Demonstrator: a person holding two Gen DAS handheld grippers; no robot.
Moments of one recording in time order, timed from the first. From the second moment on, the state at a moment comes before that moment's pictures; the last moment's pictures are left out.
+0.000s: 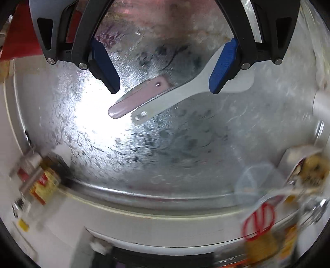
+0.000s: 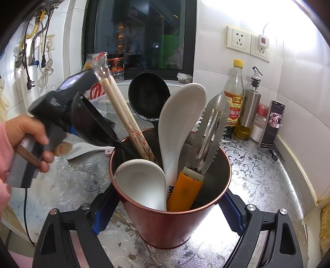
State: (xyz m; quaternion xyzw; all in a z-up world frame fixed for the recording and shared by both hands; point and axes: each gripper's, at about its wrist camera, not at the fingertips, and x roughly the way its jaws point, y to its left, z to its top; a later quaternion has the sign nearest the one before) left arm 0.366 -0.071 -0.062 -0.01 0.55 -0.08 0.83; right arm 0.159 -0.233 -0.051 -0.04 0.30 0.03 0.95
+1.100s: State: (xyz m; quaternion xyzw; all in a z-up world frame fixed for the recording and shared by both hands) left arm 0.377 -0.123 -0.087 0.07 0.54 -0.15 0.83; right arm 0.159 -0.233 -0.050 -0.04 0.30 0.03 0.95
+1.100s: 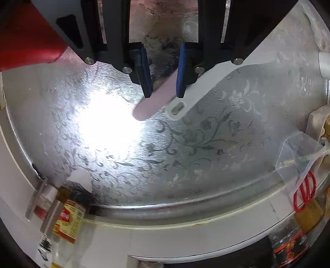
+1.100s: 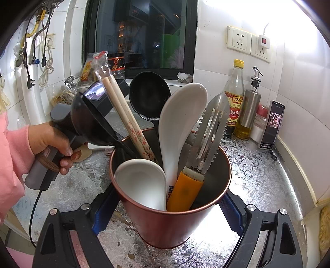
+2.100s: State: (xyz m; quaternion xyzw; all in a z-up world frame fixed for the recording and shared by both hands) left arm 0.362 -0.154 -0.095 0.10 0.56 -0.21 0.80; right arm 0.158 -0.233 -0.050 -0.04 0.31 0.03 0.95
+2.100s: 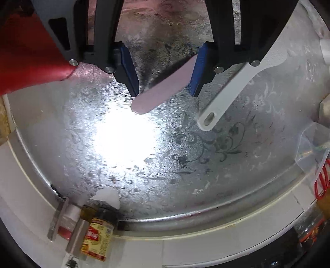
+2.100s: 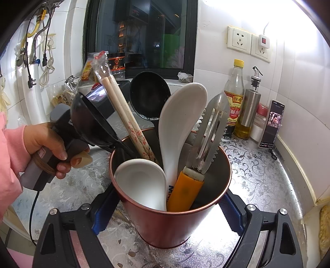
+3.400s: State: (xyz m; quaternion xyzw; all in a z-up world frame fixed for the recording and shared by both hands) left arm 0.250 -0.028 -0.096 -0.05 0.59 -0.10 0.80; right arm 0.159 -0.230 -0.051 -0.04 0.31 0.02 0.95
